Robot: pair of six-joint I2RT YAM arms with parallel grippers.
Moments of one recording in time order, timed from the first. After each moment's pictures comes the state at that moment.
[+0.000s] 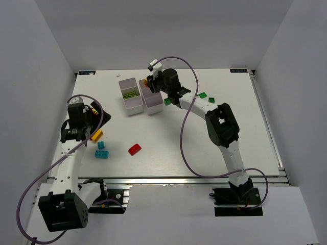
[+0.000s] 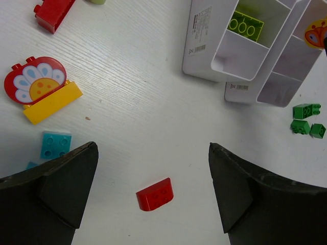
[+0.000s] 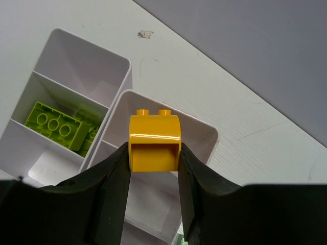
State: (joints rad) left arm 0.11 1.00 0.83 -0.49 0.09 -0.59; right arm 0.65 2.27 1.84 0.23 -0.14 -0.14
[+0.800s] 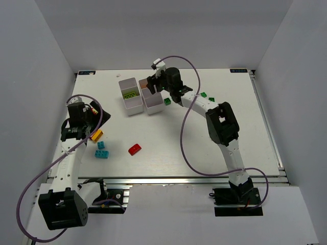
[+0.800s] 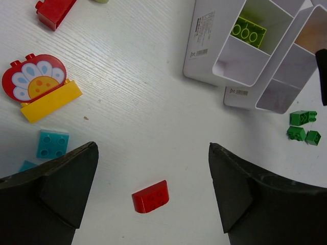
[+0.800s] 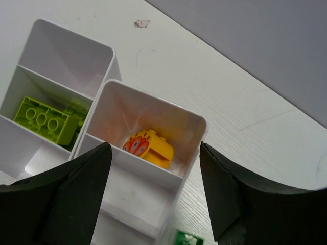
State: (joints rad) left arm 0.11 1.02 0.83 -0.49 0.07 -0.63; right arm 0.62 2.31 1.87 0.22 -0.17 -0.09
